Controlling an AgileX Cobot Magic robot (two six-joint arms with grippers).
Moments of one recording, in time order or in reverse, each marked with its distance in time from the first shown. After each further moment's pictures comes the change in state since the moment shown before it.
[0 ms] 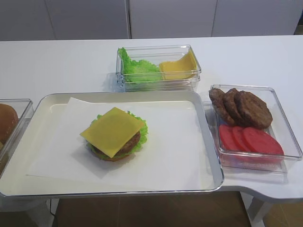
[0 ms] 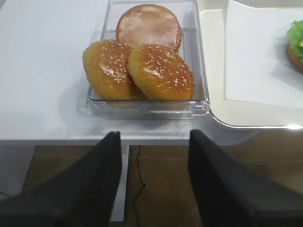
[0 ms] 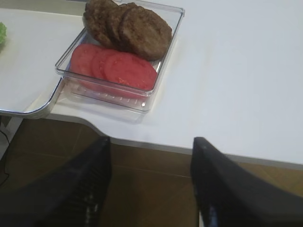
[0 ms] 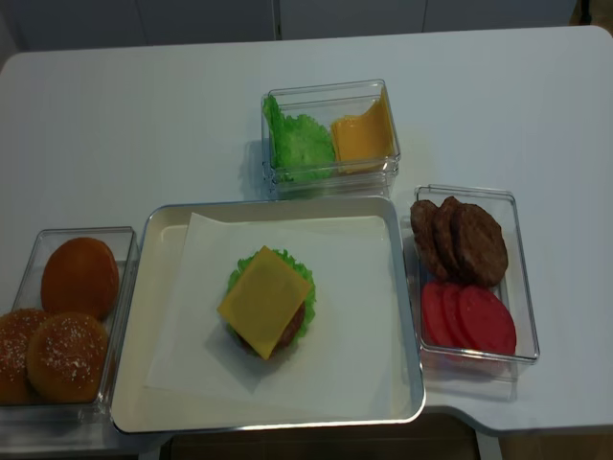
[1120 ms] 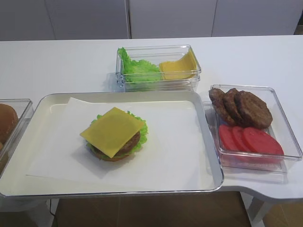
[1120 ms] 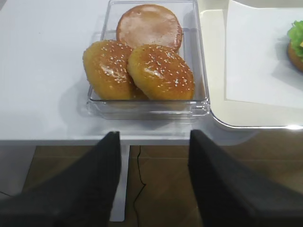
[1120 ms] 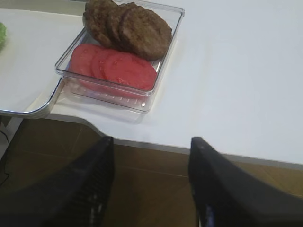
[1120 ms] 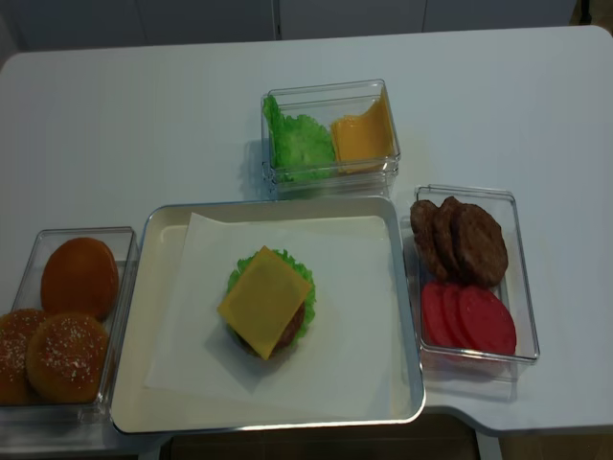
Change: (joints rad) left arm 0.000 0.000 0.000 0.000 0.000 0.000; right arm 0.000 0.000 0.000 0.000 0.000 0.000
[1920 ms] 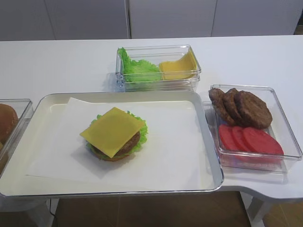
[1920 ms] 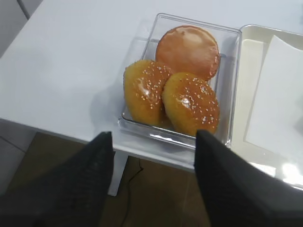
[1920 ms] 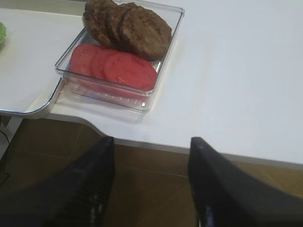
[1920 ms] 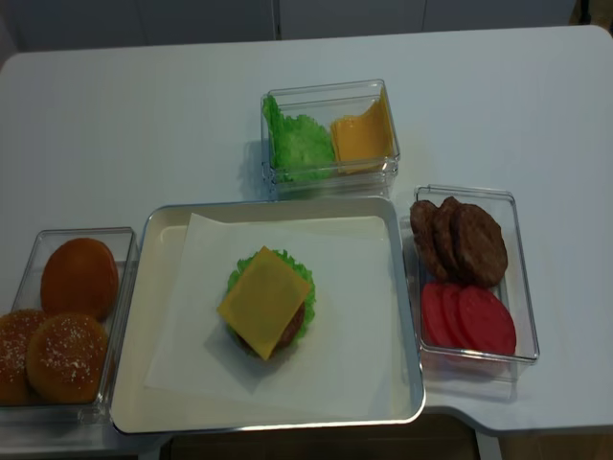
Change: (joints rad) left arm 0.000 0.300 -0.190 0.125 -0.003 -0.261; right arm 0.000 0.000 0.000 0.000 0.000 0.000
